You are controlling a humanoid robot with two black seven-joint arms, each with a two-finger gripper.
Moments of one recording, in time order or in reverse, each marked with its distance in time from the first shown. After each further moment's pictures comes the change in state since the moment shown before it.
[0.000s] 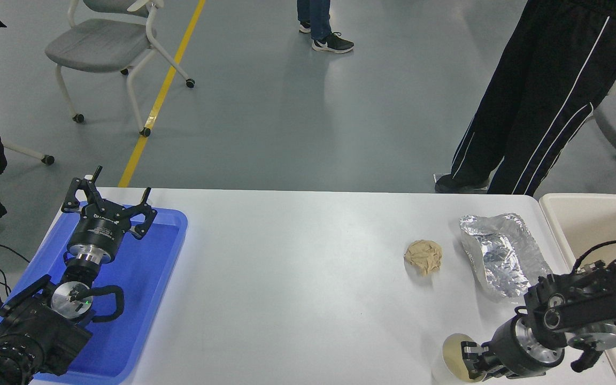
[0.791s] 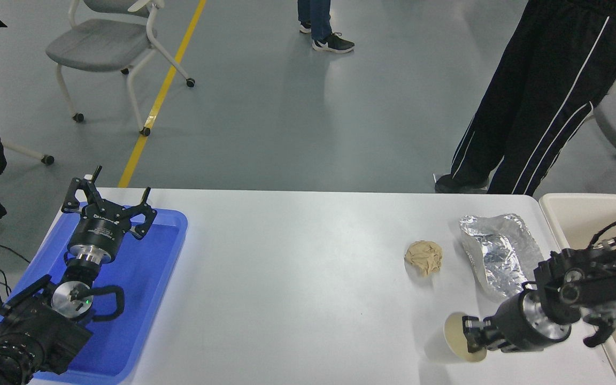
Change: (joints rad) left arm -0.002 -0.001 0.000 -0.001 0.000 0.000 0.000; right arm 0.310 -0.224 0.001 0.110 -0.007 0.219 -0.005
